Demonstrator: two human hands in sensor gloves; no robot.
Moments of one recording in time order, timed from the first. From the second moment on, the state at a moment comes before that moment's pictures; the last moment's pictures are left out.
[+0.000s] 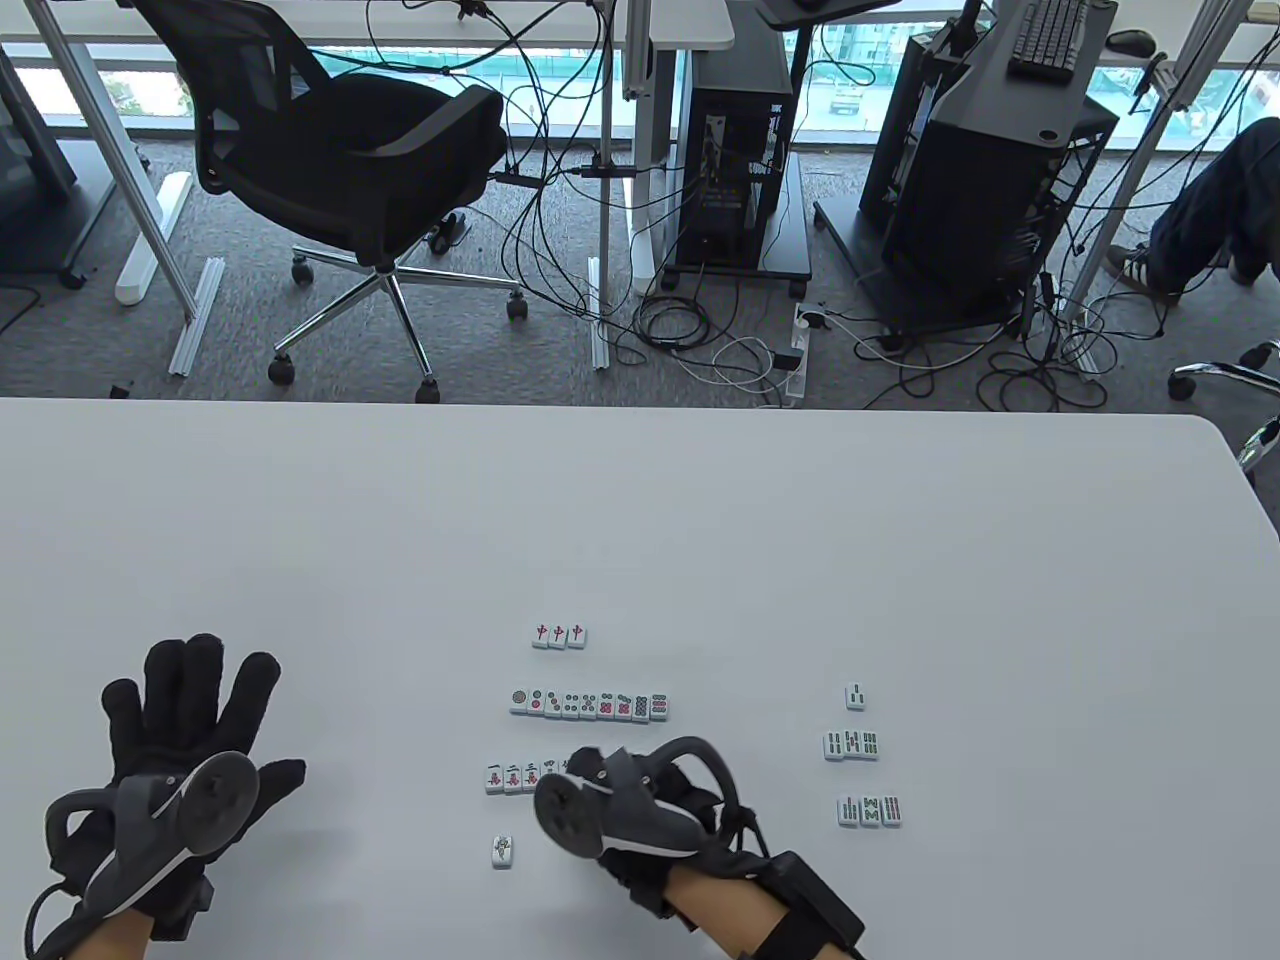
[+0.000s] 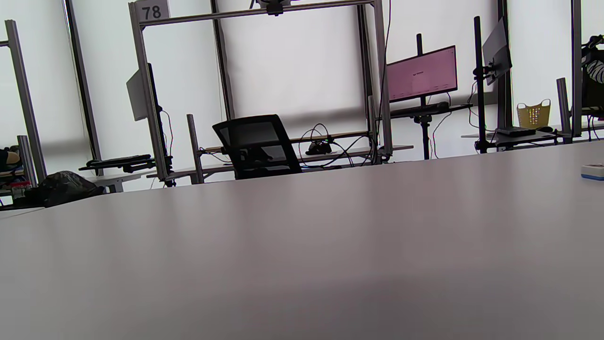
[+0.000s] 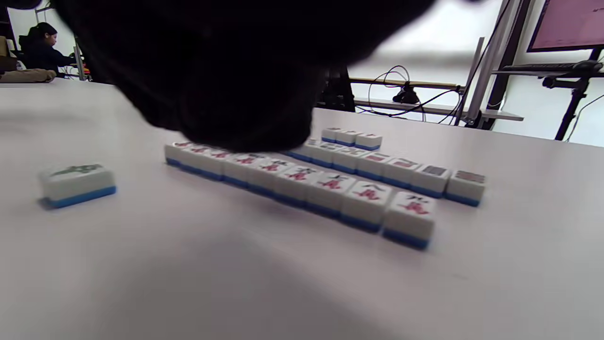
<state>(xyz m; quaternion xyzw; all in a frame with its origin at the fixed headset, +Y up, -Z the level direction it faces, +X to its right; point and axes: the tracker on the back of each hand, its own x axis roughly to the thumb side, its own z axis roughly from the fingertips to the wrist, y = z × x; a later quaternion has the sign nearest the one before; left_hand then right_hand) -0.346 -0.712 -0.216 0.08 0.04 -0.06 0.99 -0.033 -0.740 -0.238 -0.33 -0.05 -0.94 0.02</state>
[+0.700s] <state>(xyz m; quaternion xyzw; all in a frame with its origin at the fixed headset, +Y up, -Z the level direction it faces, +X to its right) -0.342 -0.711 -0.213 0.09 0.02 -0.05 0.99 -0.074 -0.769 -0.224 -0.34 -0.06 -0.94 0.05</state>
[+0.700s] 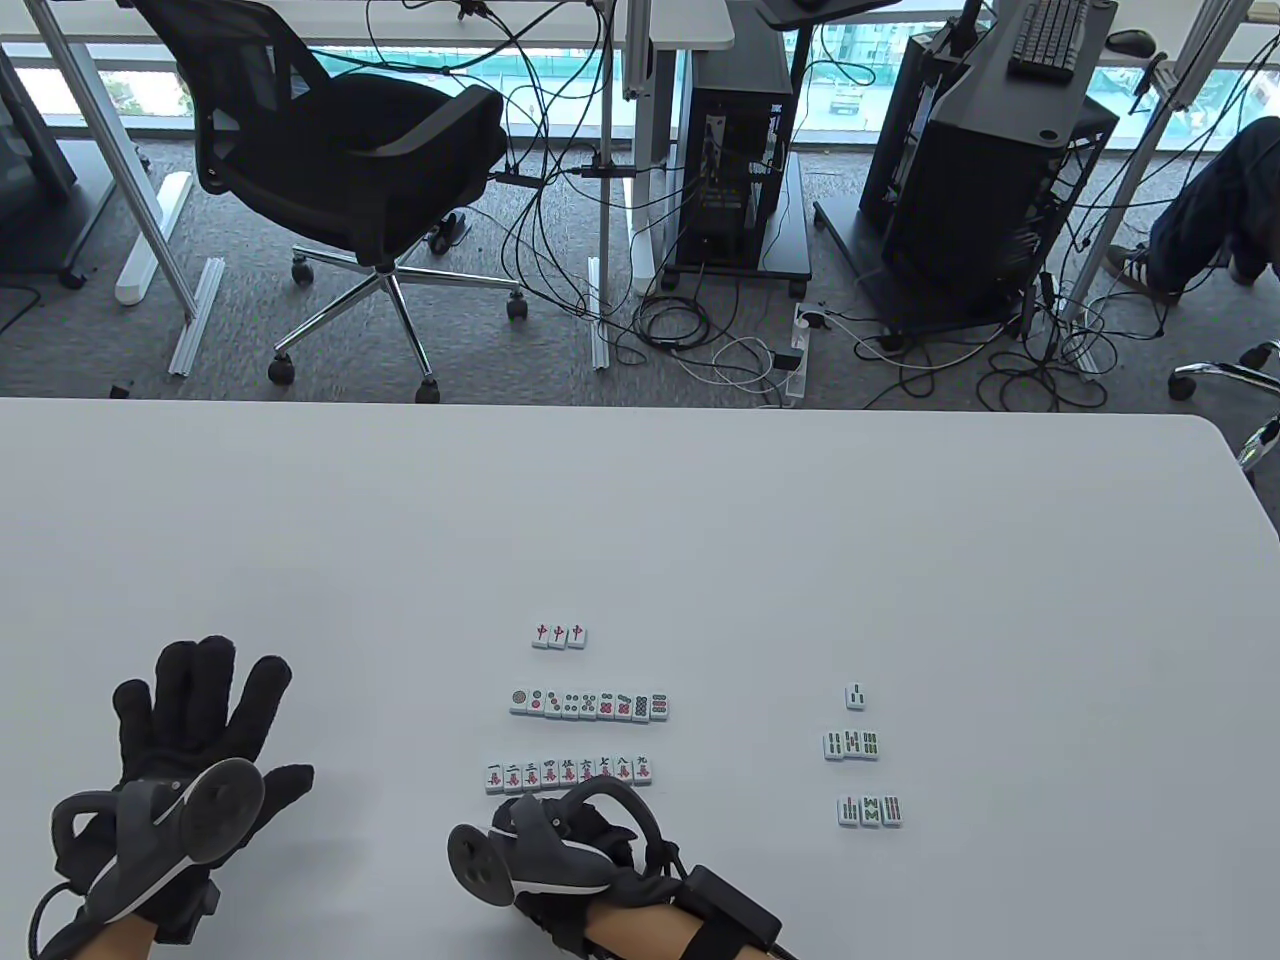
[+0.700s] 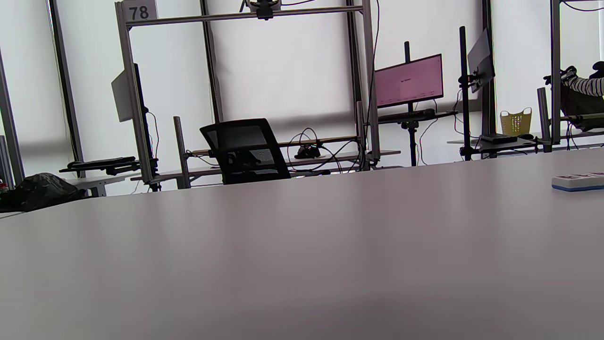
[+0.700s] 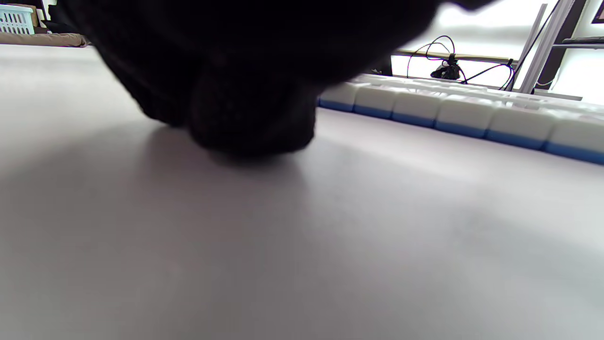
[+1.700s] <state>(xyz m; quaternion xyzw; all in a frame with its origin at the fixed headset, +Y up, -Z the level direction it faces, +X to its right) -0.349 -0.725 -0.220 0.05 0.04 -0.06 1.00 0.218 -0.733 -0.349 -0.02 -0.05 -0.99 0.14</state>
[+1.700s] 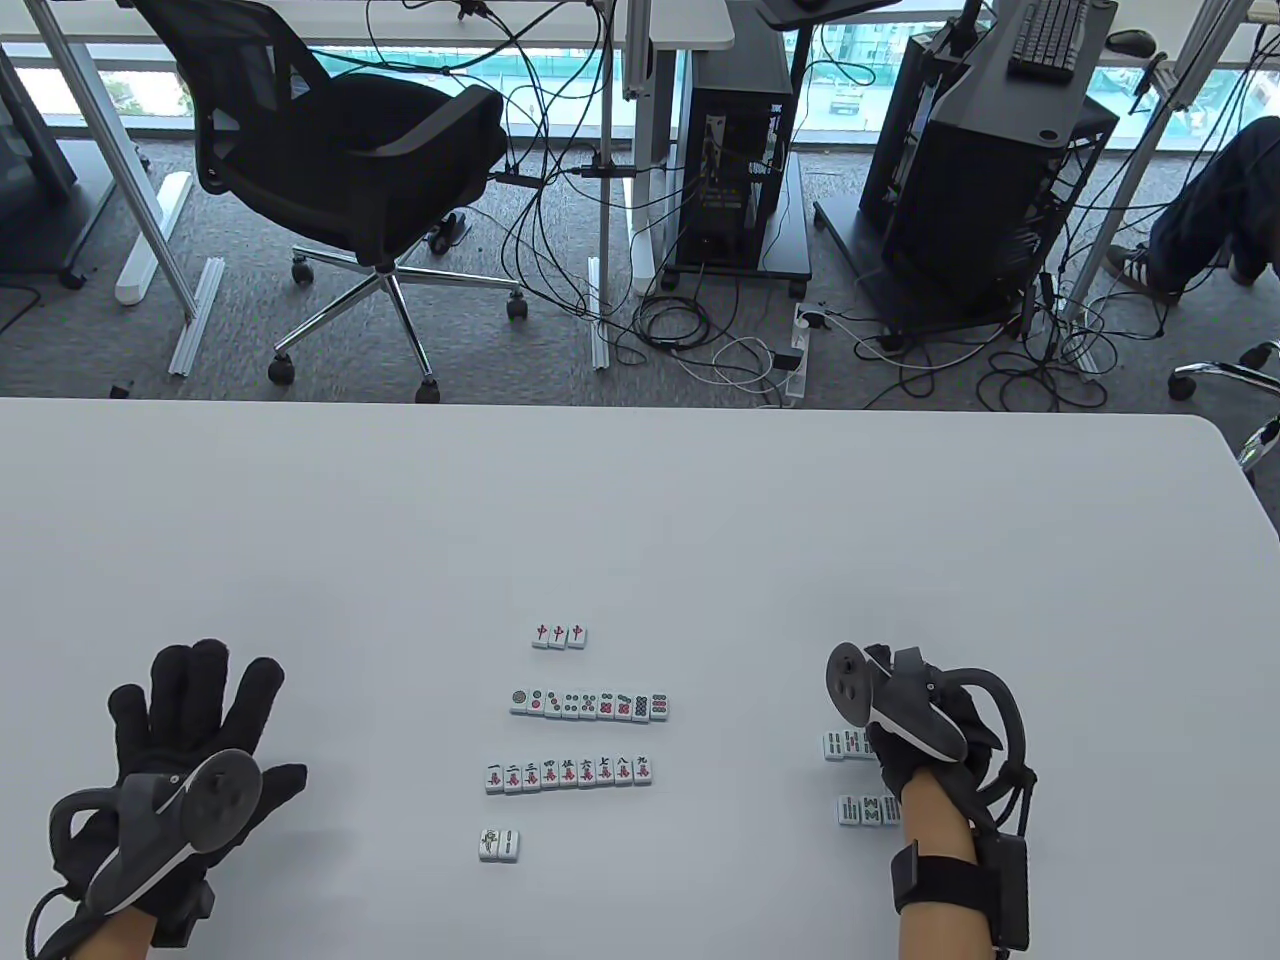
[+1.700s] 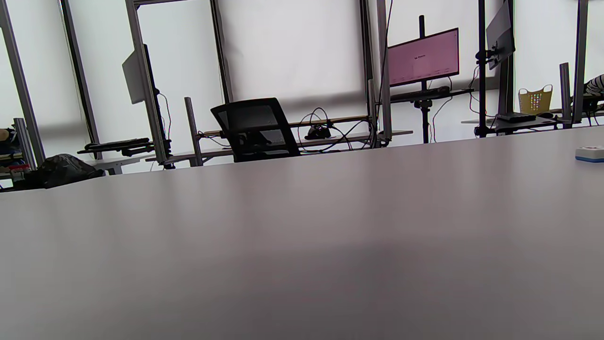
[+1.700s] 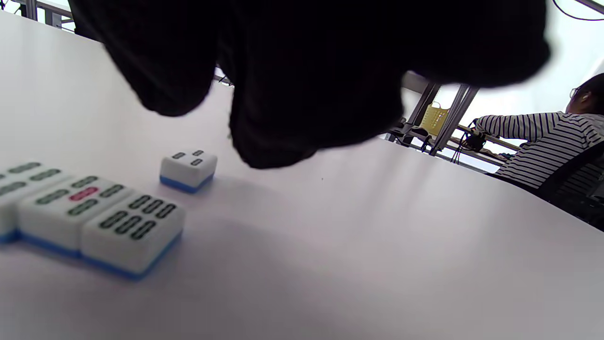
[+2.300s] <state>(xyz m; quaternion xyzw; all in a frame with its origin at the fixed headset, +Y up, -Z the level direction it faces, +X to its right) -0.350 -0.737 -0.230 0.03 0.03 -0.08 1.00 0.189 -0.765 -0.381 -0.05 -0.14 -0.96 0.23</state>
